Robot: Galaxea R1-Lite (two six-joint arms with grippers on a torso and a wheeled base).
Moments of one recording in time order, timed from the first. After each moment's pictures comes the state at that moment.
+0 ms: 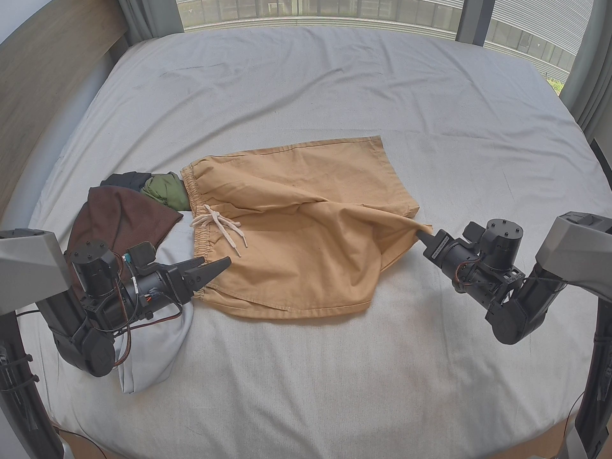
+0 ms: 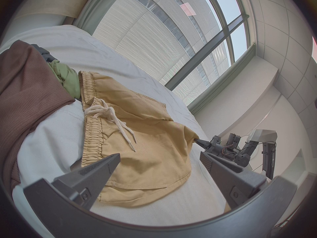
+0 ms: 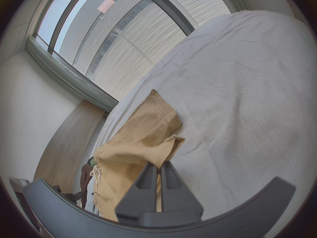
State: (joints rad) left arm -0.13 2.11 -0.49 -1.54 -0.63 -0.43; right arm 0.29 2.22 -0.77 -1.36 0.08 0.70
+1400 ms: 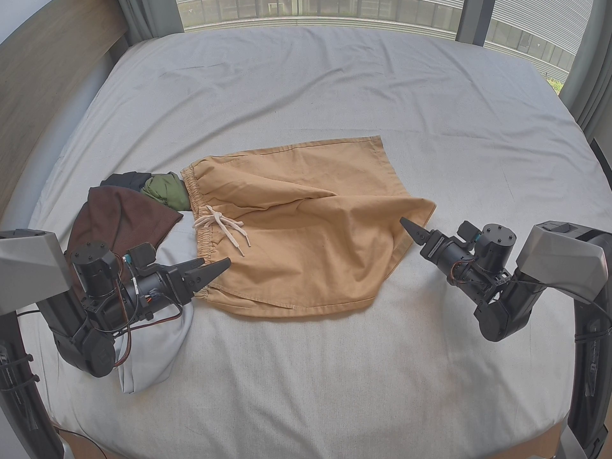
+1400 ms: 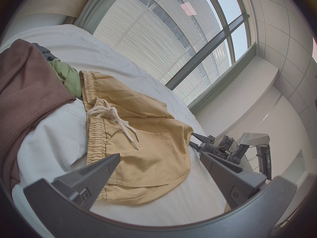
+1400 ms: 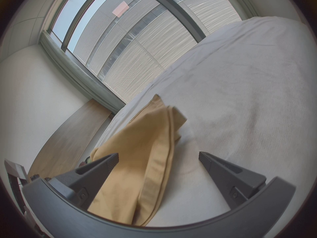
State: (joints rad) left arm -0.13 2.12 -0.49 -1.54 -0.63 -0.43; right arm 0.24 2.38 -0.90 -1.50 0.18 0.62
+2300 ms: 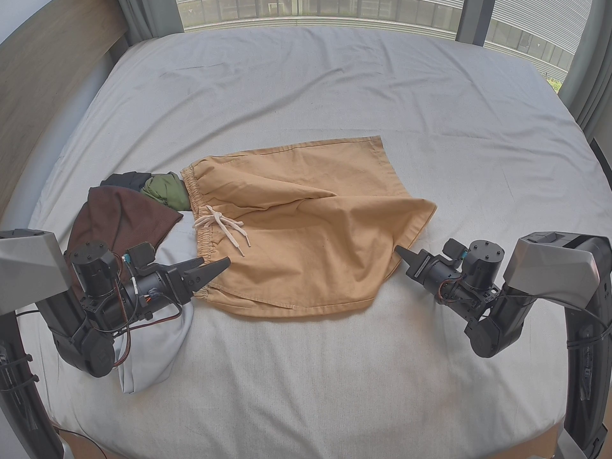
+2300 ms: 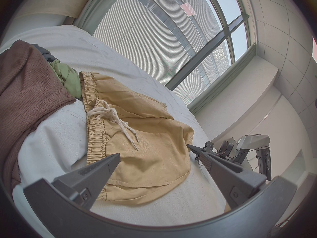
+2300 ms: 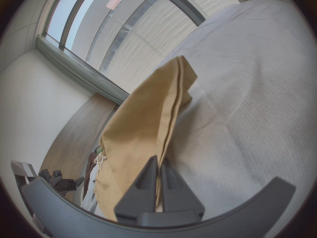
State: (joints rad) left arm -0.13 2.11 -0.49 -1.55 -0.63 -0.43; right arm 0.30 2.41 -0.84 -1.54 0.21 0.68
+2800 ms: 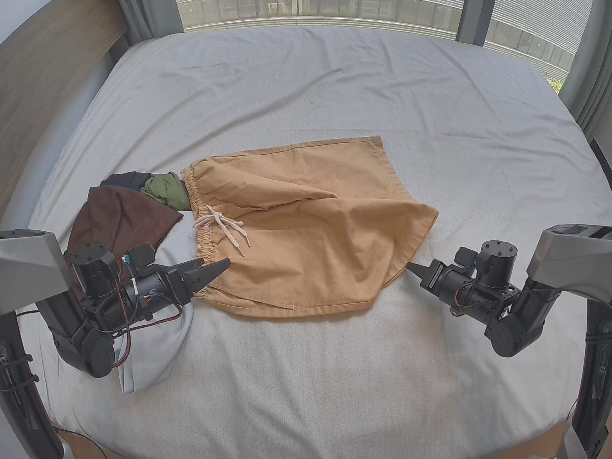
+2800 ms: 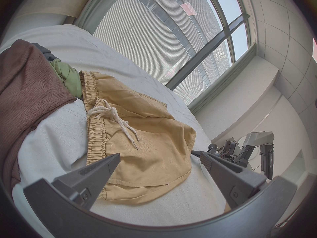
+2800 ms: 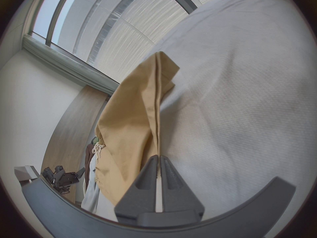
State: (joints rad) left arm -0.13 2.11 -0.49 -1.55 -0.63 -0.43; right arm 0.27 2.29 -0.70 -1.37 0.27 0.69
